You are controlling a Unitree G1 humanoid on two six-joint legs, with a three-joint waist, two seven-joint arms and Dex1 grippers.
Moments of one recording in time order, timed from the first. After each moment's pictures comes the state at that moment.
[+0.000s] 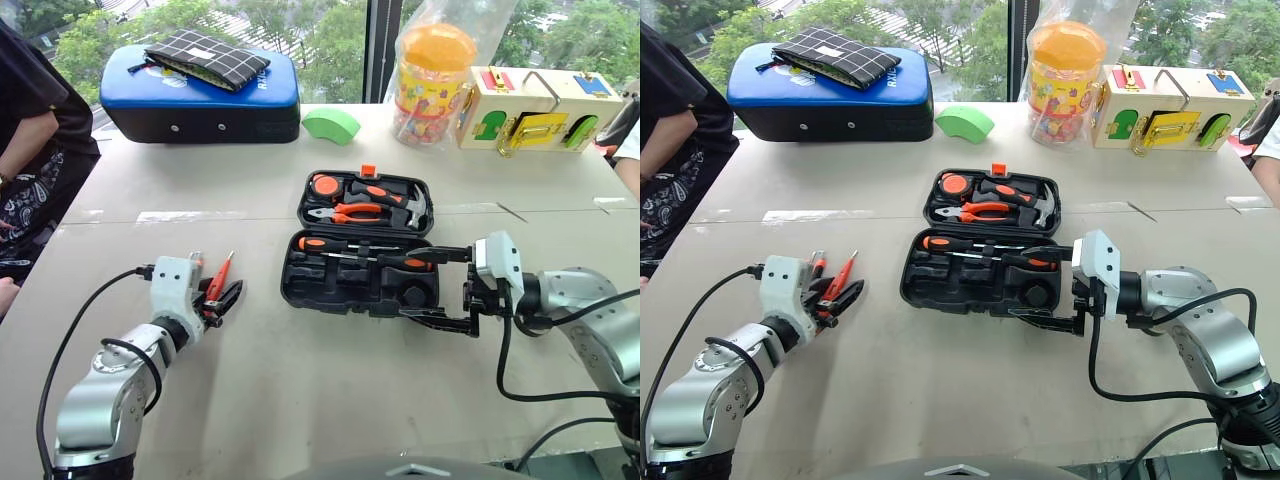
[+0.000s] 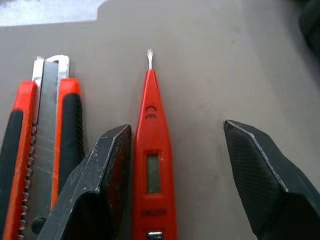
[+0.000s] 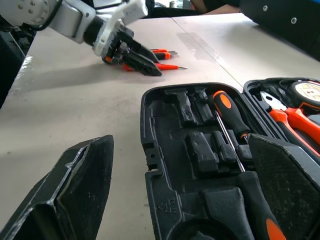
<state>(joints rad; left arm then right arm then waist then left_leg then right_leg) 0.13 0.53 0.32 -0.44 -0.44 0.77 -0.30 -0.19 -0.69 0.06 -0.47 0.54 0.41 1.05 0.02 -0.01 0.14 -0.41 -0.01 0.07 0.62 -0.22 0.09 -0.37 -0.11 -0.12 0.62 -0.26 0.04</state>
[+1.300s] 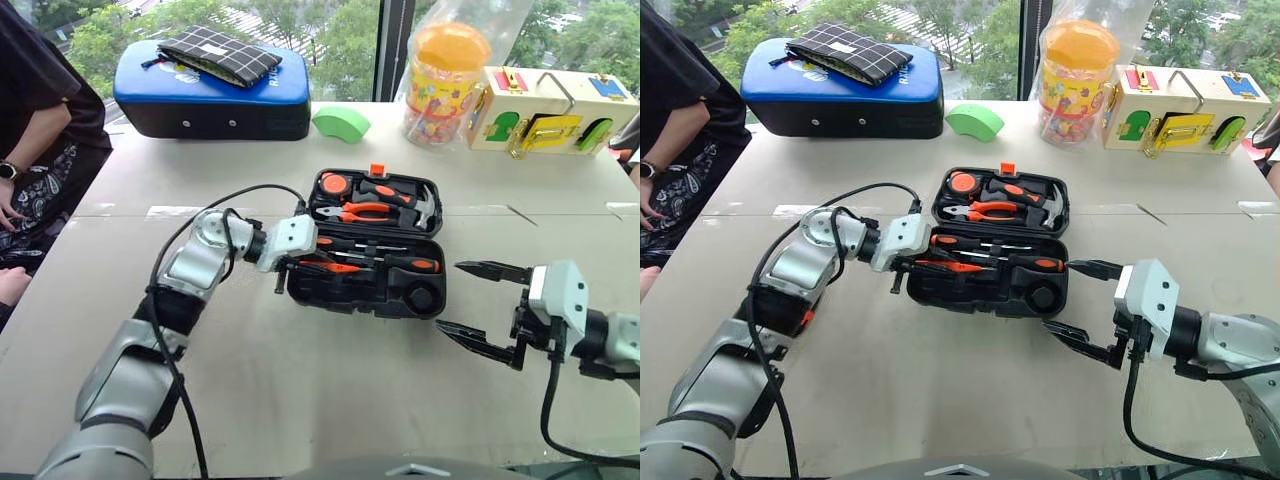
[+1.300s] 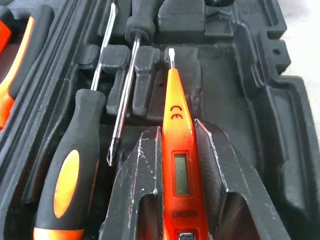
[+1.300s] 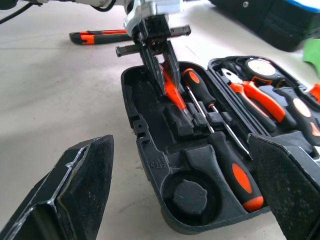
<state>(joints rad) -0.72 0.65 -0.33 0.42 -0.12 -0.03 -1.40 0.20 -0.78 -0.25 -0.81 0.60 0.47 0.85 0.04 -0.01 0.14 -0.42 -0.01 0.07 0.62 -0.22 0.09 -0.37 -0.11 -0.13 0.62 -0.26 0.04</state>
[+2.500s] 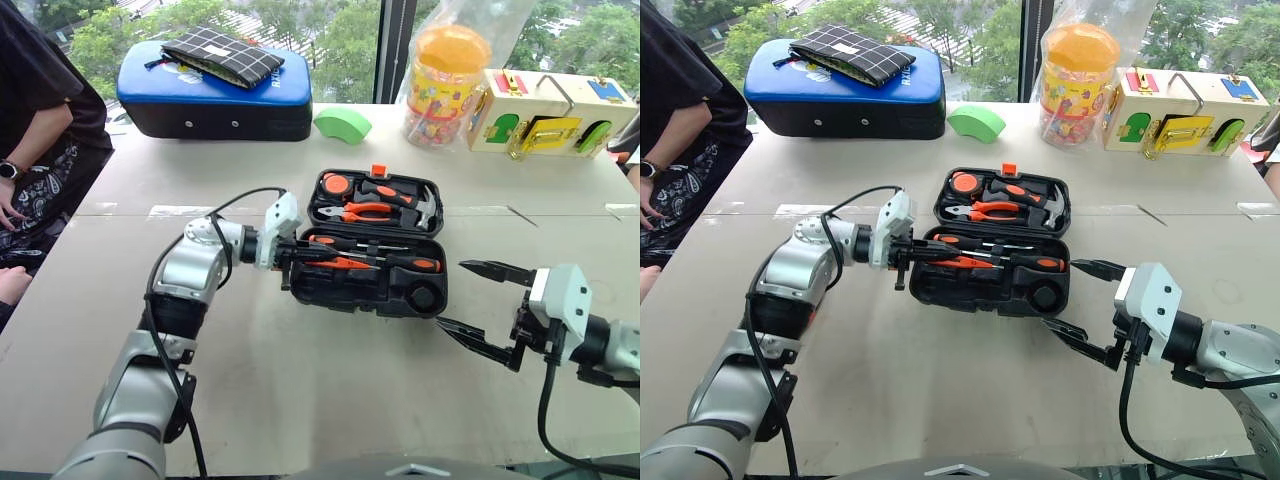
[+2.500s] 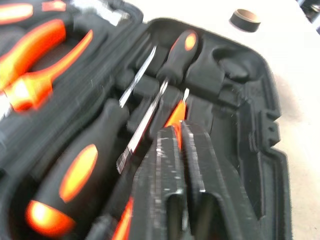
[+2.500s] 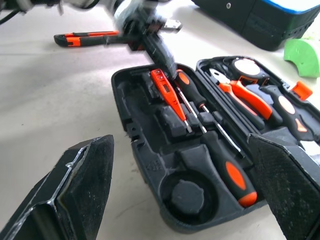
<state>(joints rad) -0.60 0.56 -0.15 0.27 -0.26 0.38 -1.29 0.21 -0.78 -0.24 -0.81 0.59 0.46 0.80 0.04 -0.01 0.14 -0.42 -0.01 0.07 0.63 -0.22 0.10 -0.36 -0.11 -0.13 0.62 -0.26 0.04</state>
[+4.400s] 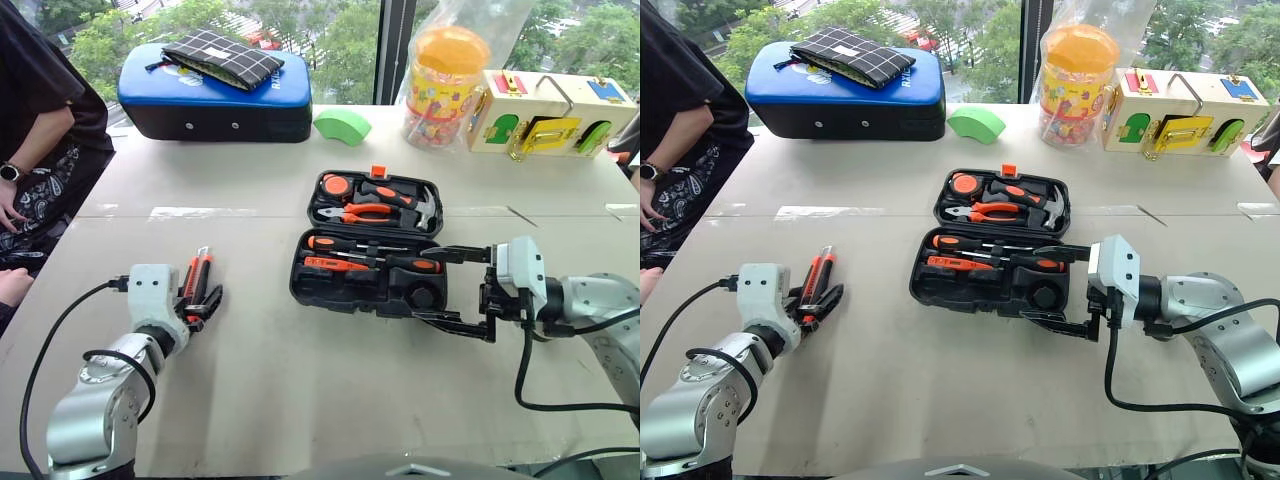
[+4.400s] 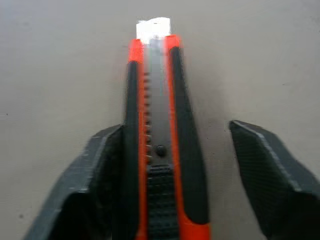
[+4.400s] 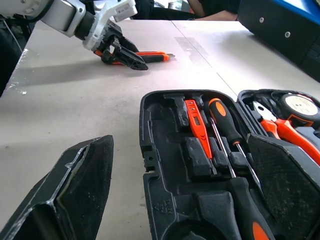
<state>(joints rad) 0.15 0.47 0.43 -0.46 -0.40 0.82 -0.26 -0.10 -0.76 -0.02 -0.54 0.56 0.37 1.02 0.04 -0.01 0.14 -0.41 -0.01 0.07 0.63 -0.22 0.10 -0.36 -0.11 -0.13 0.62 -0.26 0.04</state>
